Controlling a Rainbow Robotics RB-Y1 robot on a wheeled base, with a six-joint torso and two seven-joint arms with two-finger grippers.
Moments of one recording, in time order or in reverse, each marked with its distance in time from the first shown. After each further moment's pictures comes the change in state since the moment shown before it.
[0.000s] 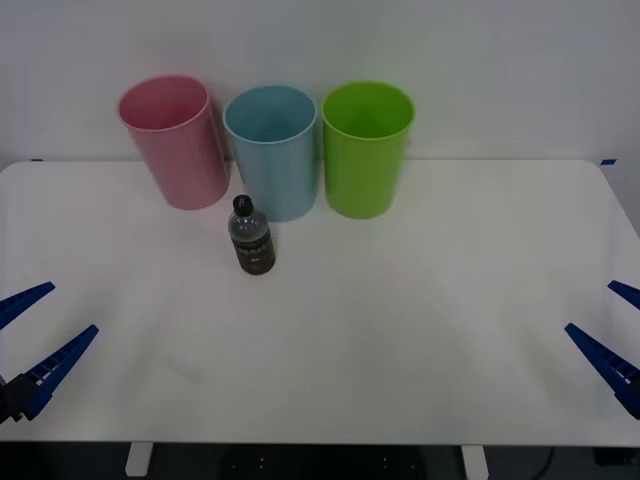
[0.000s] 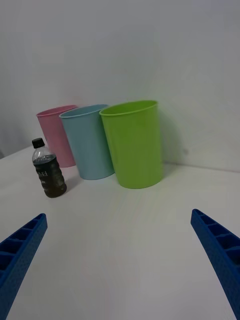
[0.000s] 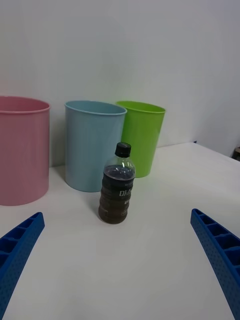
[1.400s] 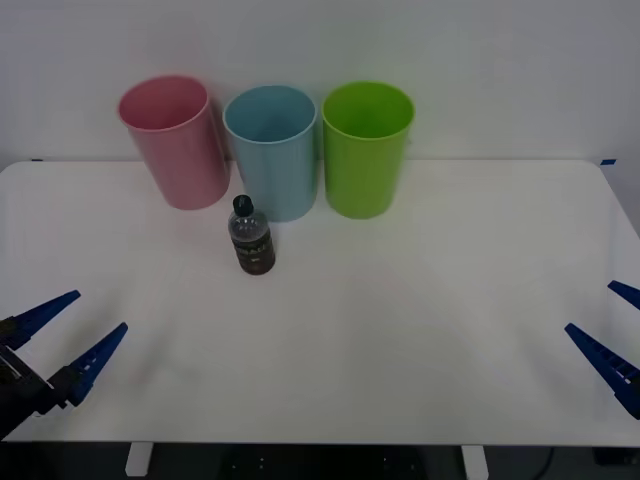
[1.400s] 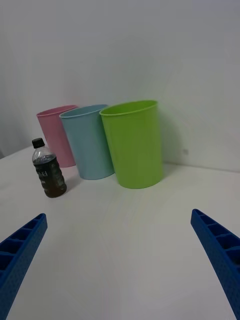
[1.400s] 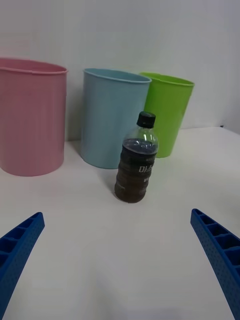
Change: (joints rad) right arm 0.000 0.000 0.000 0.000 0.000 0.000 0.000; left arm -0.016 -0.017 -0.130 0.035 -0.067 0.201 -0.045
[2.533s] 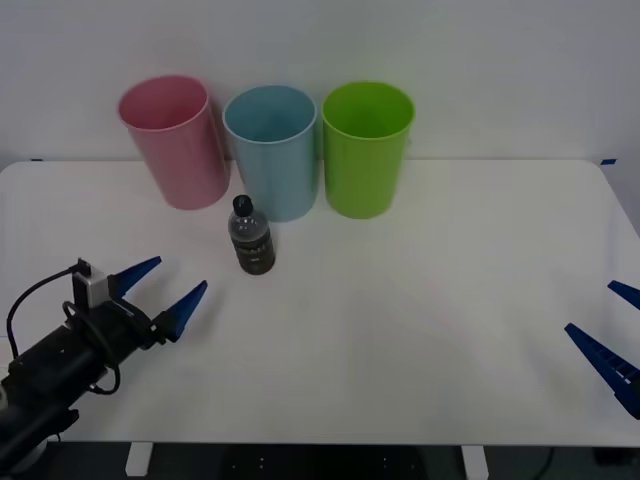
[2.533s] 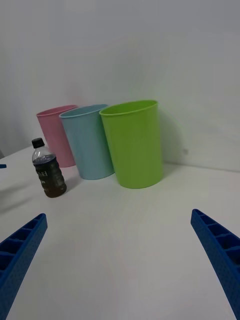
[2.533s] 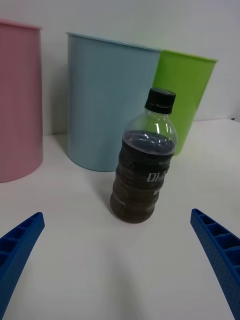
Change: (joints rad) right arm 0.000 0.000 0.000 0.000 0.000 0.000 0.000; left arm -0.299 -0.083 -0.168 0.244 -0.134 0.158 -0.054
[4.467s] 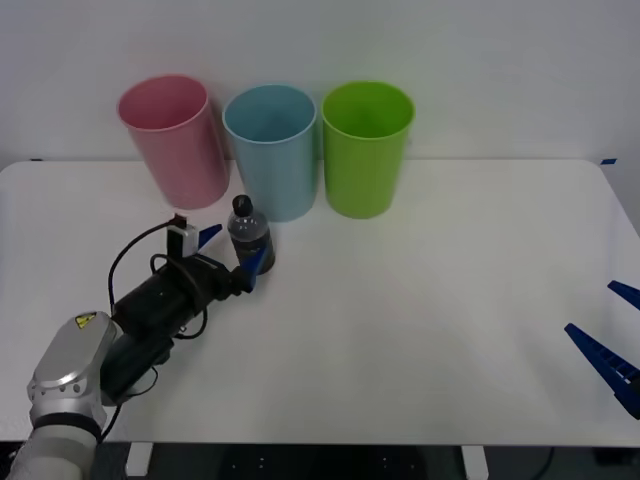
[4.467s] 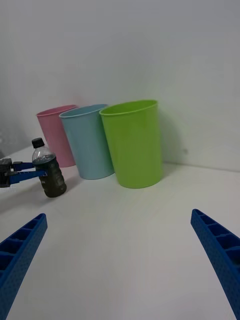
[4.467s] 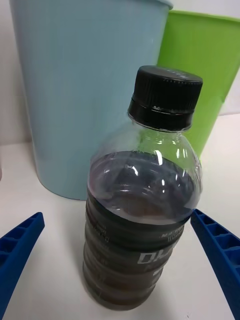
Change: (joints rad) right arm 0.000 0.000 0.000 0.000 0.000 0.000 0.000; left arm -0.286 -0.132 -0.109 0.231 -0.143 0.233 -0.037
